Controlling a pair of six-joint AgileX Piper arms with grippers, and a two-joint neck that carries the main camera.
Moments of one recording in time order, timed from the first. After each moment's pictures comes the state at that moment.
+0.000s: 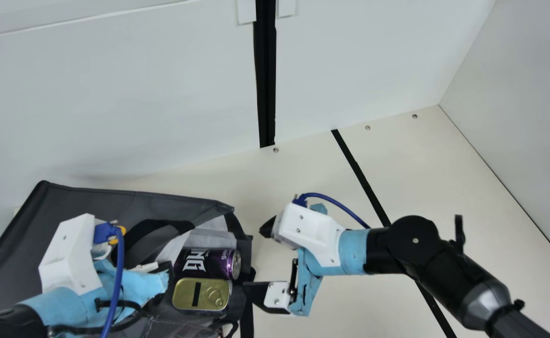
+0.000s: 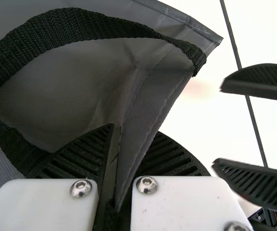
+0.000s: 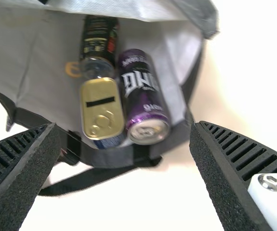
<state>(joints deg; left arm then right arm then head) -29.9 80.7 -67.8 -21.1 45.0 -11.4 4.8 75.9 -48.5 62.0 46.0 -87.9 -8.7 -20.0</state>
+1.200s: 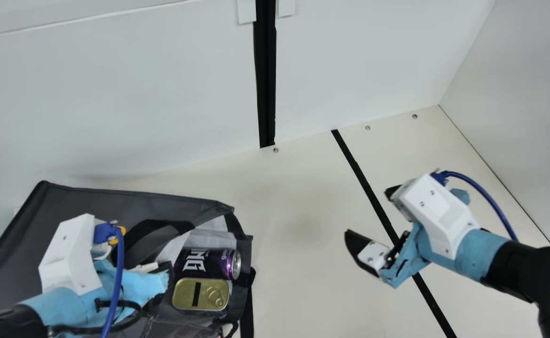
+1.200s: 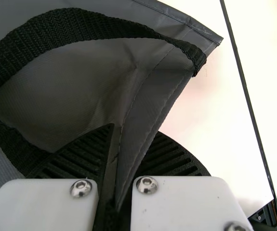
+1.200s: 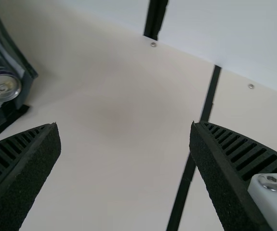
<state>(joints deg) -29.9 80.7 -67.8 -21.1 45.0 -11.4 -29.4 56.8 -48.9 45.2 52.6 -73.6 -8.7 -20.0</state>
